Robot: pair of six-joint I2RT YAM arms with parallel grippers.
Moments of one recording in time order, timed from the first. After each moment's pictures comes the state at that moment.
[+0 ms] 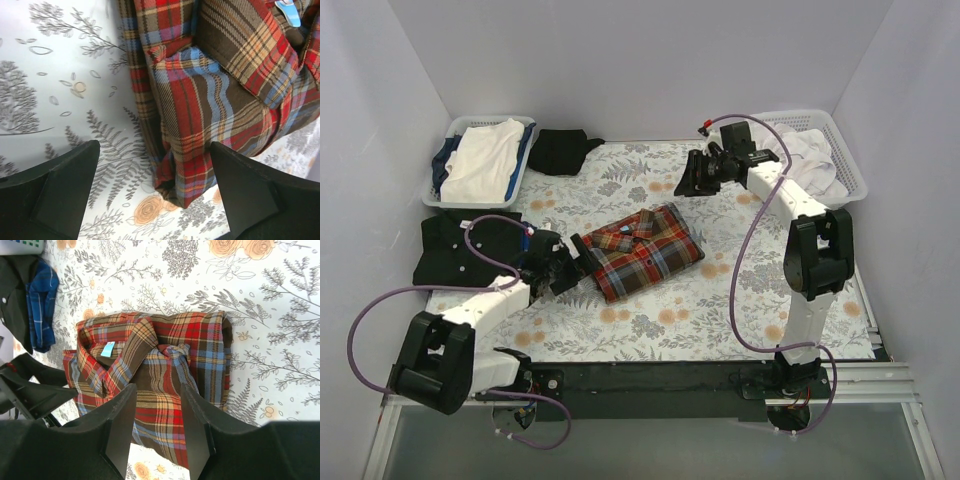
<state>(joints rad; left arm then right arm) -0.34 1.21 0.52 -0.12 0.12 -0.83 0.31 1.95 1.64 -0.53 -0.56 0.31</state>
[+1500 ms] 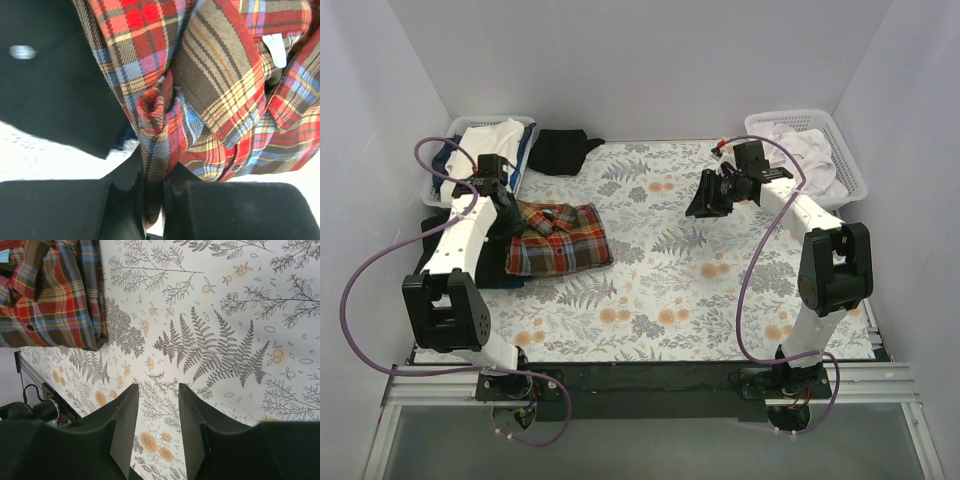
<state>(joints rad) 0.01 1.54 1.31 -0.93 -0.12 -0.36 0.26 1.79 1.40 -0.53 -0.60 0.34</state>
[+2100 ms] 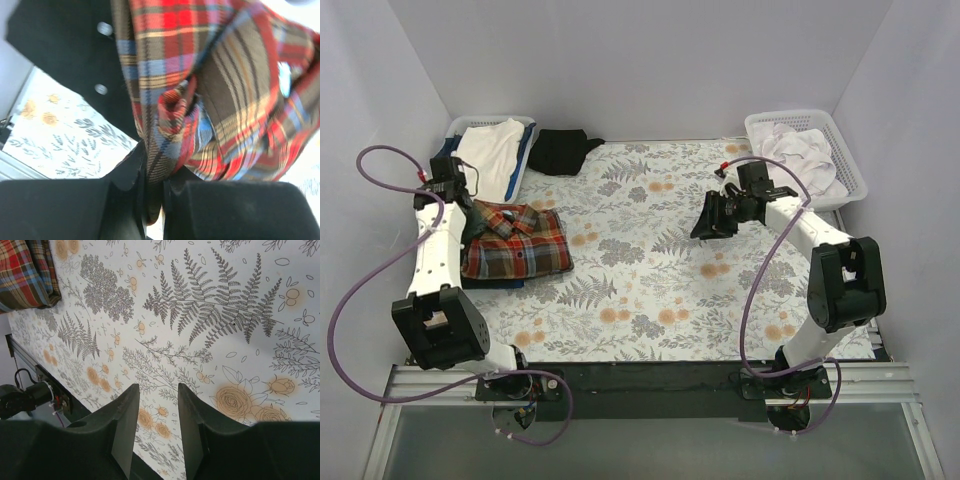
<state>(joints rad) 0.23 1.43 1.34 -0.98 -0.24 -0.33 0.26 1.67 1.19 -0.52 -0.60 0.33</state>
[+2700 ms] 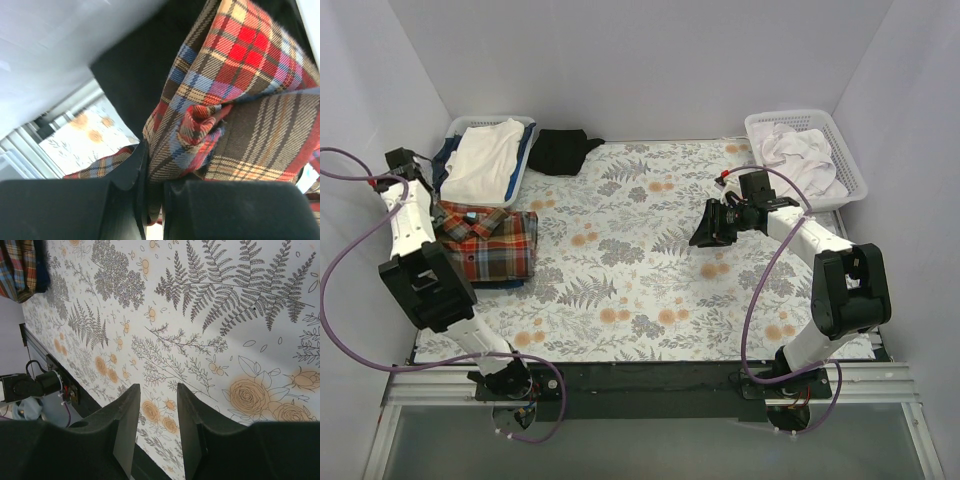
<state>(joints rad) 0.47 1.73 1.59 -1.02 -0.37 -0.38 0.26 1.61 1.08 -0.44 -0.67 0.35</state>
